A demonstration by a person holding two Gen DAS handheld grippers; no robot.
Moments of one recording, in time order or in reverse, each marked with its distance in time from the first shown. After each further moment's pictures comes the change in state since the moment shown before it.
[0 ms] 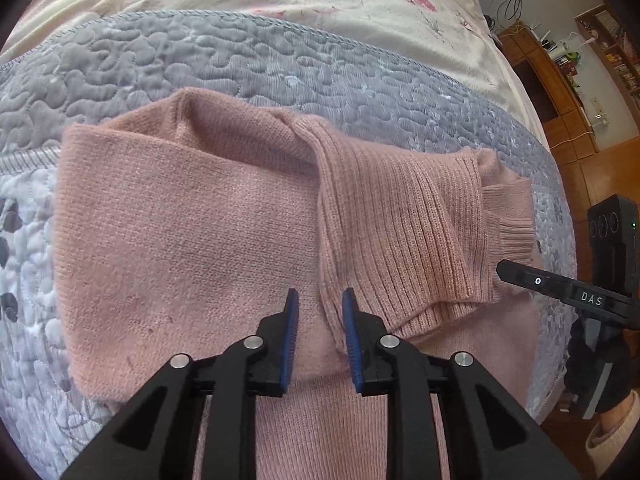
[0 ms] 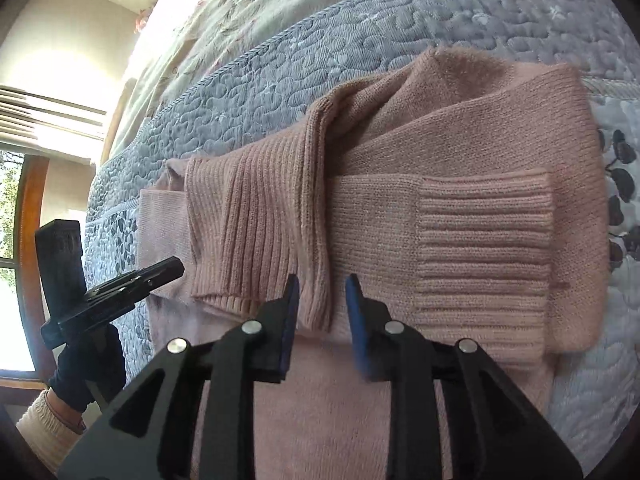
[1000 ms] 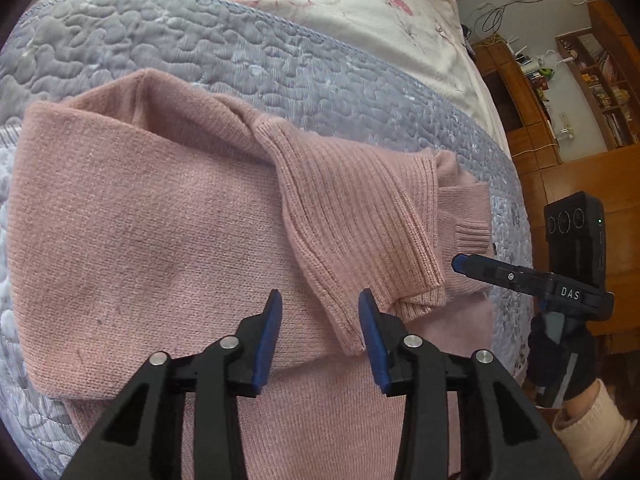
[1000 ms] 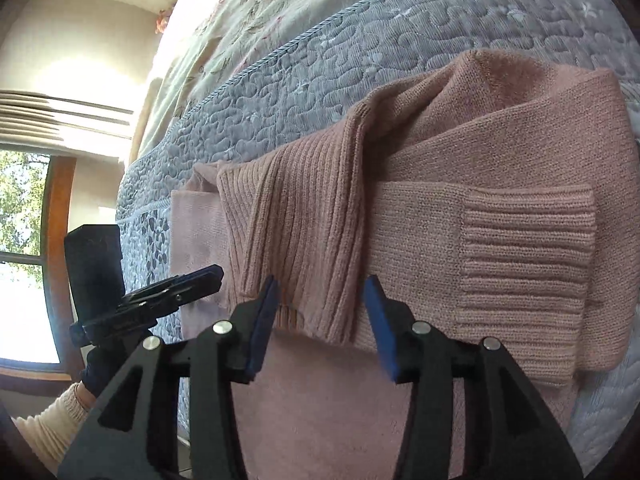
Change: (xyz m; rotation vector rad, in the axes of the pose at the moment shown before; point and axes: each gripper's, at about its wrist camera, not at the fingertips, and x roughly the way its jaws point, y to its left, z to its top) left arm 0.023 -0.002 0.004 -0.051 0.046 -0.176; right arm 0.021 0.008 0.020 0.018 0.051 0.119
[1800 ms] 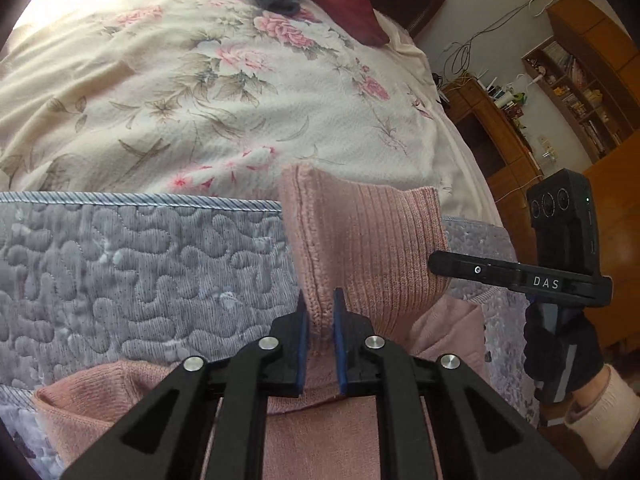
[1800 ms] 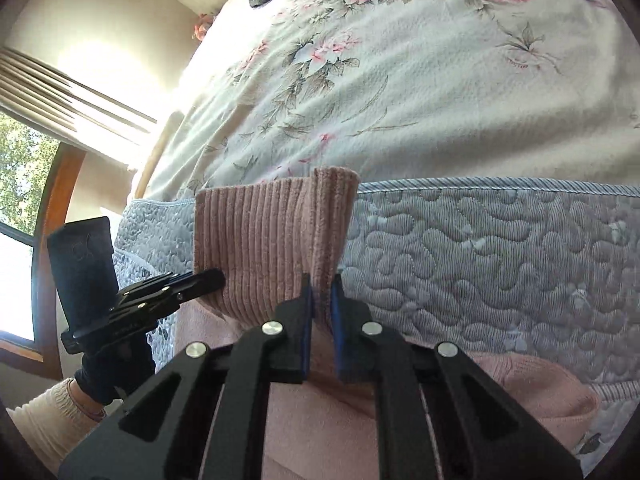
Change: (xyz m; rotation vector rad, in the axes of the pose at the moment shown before) left arm -0.034 -0.019 0.124 0.152 -0.267 -0.031; right arm -0.022 0.042 0.144 -0.247 -0.117 -0.003
